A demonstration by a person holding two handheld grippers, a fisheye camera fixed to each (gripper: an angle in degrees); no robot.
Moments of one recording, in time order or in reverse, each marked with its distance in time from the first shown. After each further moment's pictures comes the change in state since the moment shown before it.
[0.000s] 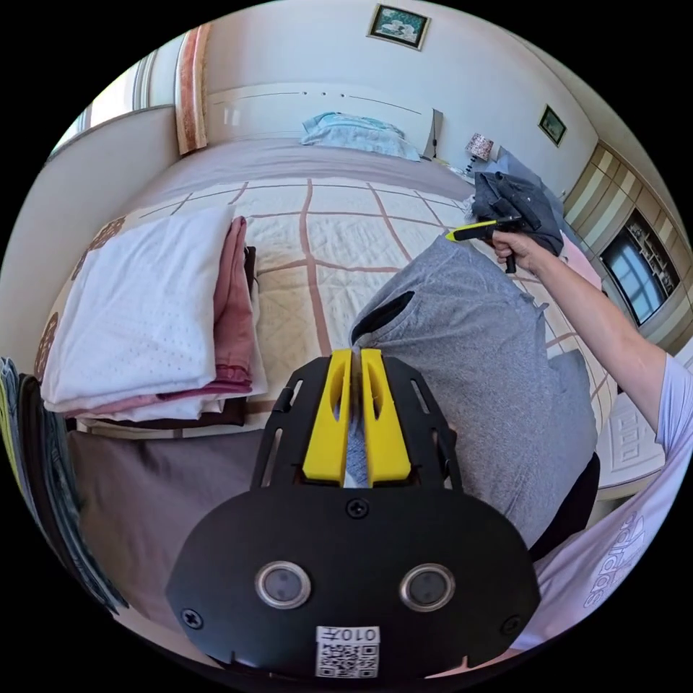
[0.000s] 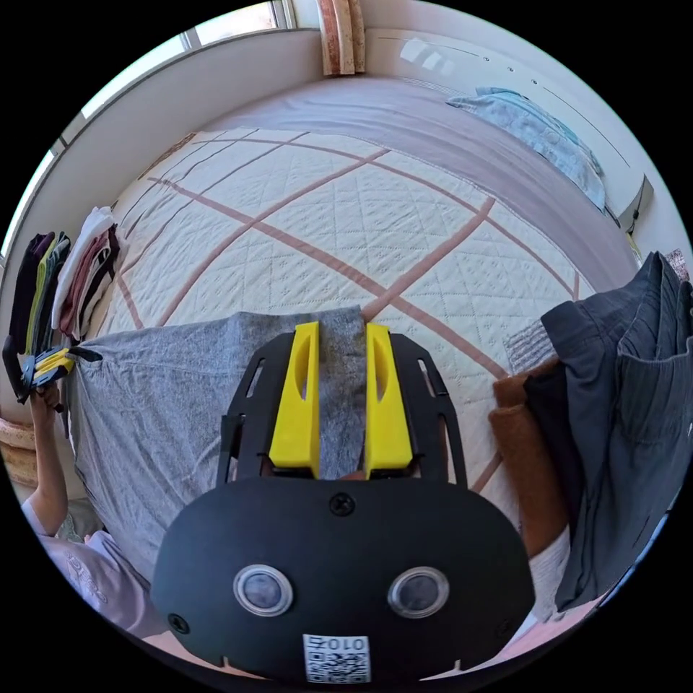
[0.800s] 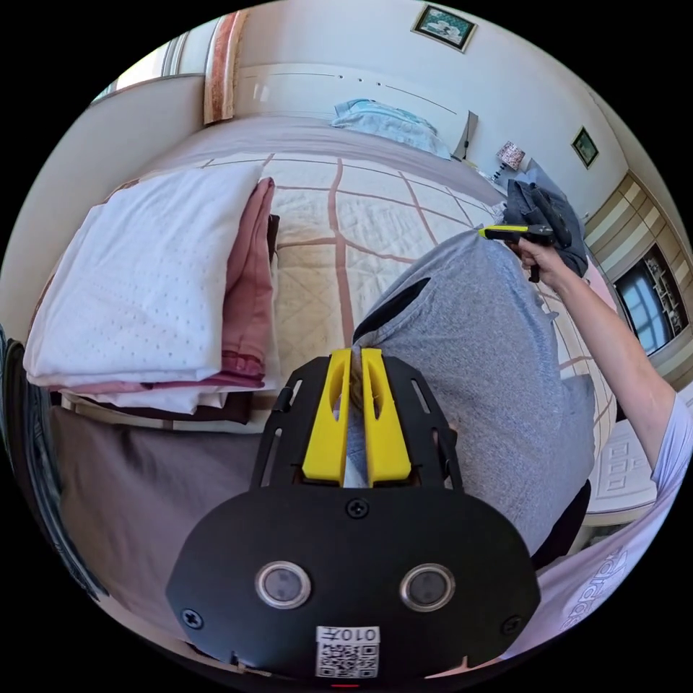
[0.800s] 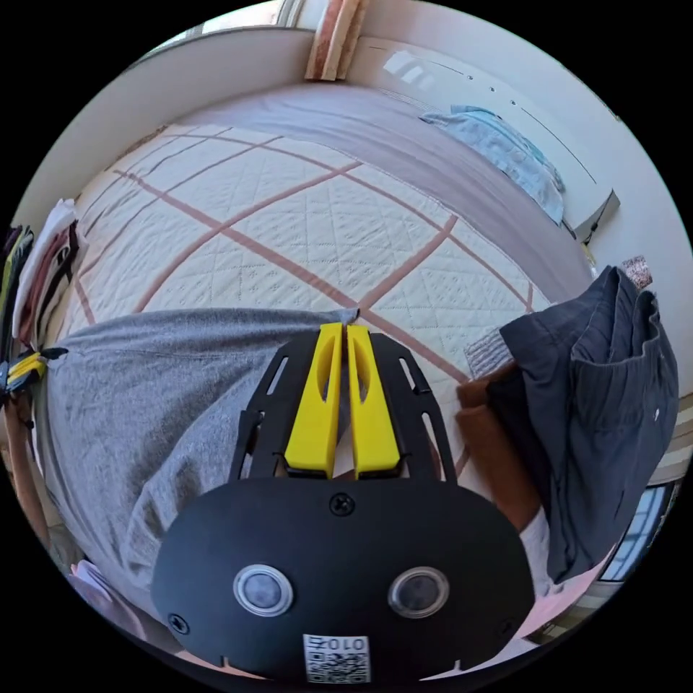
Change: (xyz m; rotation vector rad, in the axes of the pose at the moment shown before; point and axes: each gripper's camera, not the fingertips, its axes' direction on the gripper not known) left arm -0.038 -0.004 0.002 -0.044 -0.004 -0.104; right arm 0.000 0.015 -0.005 0.043 0.132 0.075
